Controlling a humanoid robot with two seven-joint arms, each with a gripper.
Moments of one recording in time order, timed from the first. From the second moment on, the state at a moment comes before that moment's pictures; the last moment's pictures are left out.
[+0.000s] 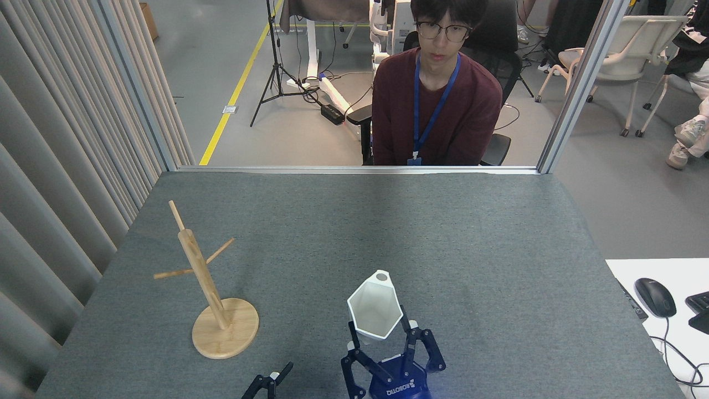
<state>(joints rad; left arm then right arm) 0.20 -0.03 -0.16 -1.45 -1.95 -0.36 0.49 0.12 0.19 0.37 -1.54 1.78 0.06 -0.41</state>
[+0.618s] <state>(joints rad) 0.17 -0.06 -0.16 -1.45 -1.94 -0.36 0.49 0.15 0.20 0.51 -1.49 1.85 0.12 -0.44</state>
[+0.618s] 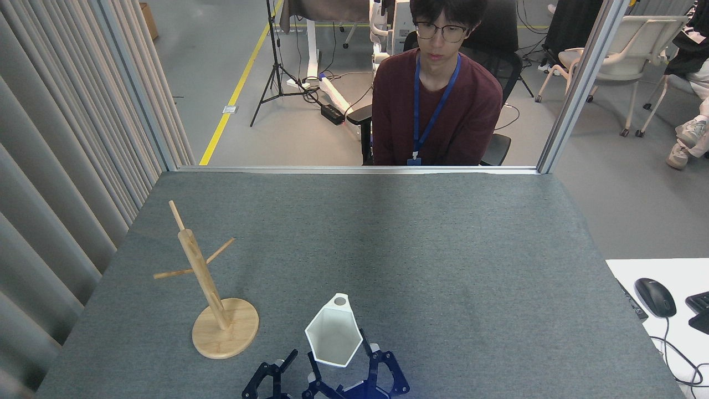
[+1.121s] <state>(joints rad) 0.17 -0.06 -0.16 -1.49 -1.93 -0.36 0.49 0.15 0.21 0.55 -1.43 1.87 0.14 -0.47</state>
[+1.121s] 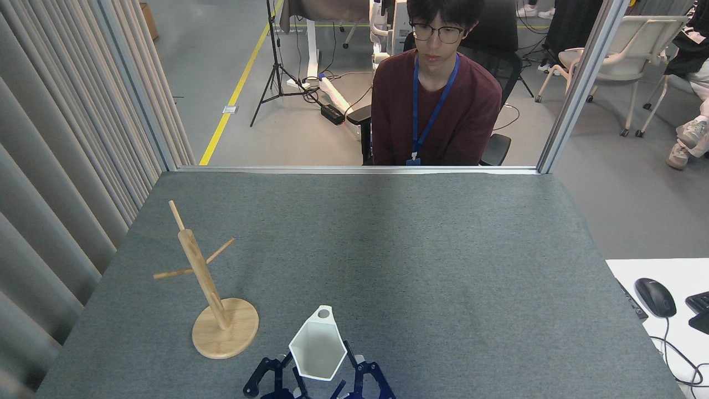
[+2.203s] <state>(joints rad) 0.17 -0.05 -0.16 -1.52 -1.94 -0.36 0.49 0.18 0.20 0.60 -1.43 1.89 0.17 -0.49</state>
